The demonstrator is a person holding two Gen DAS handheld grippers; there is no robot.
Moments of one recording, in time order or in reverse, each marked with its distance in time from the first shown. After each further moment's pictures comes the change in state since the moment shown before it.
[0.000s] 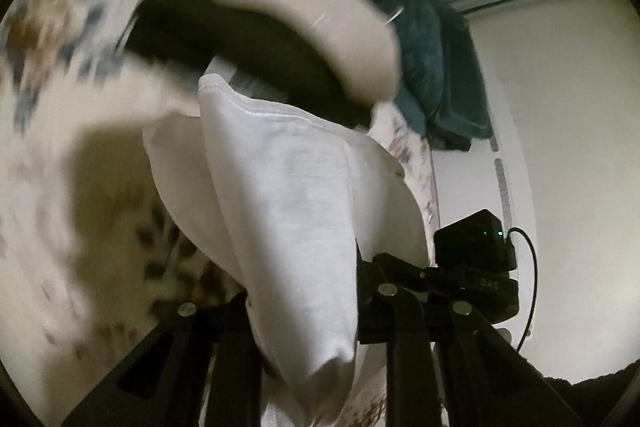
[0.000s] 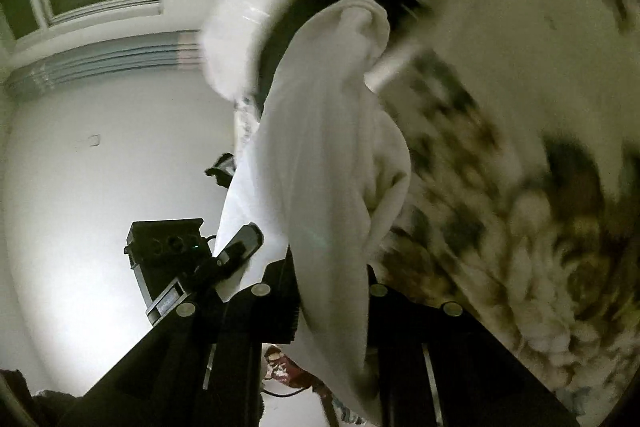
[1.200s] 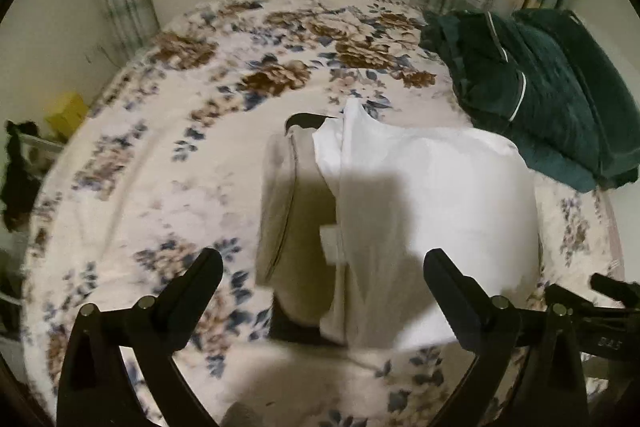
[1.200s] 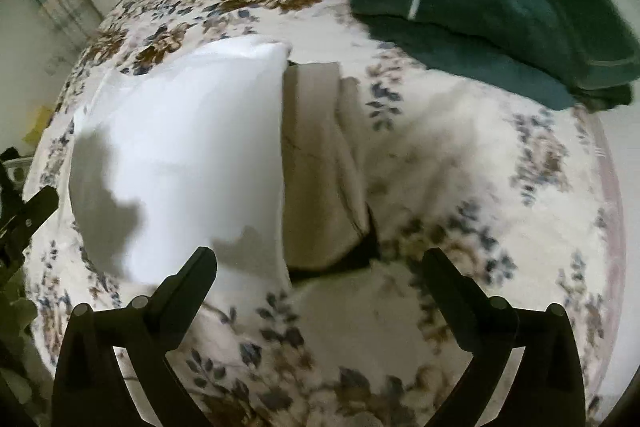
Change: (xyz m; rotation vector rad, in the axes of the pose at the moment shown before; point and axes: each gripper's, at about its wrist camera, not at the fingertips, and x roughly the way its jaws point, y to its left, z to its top) left arm 0.004 -0.073 0.155 0.264 -0.249 0.809; right arm 0.002 0.151 0.133 -0.353 -0.258 -1.031
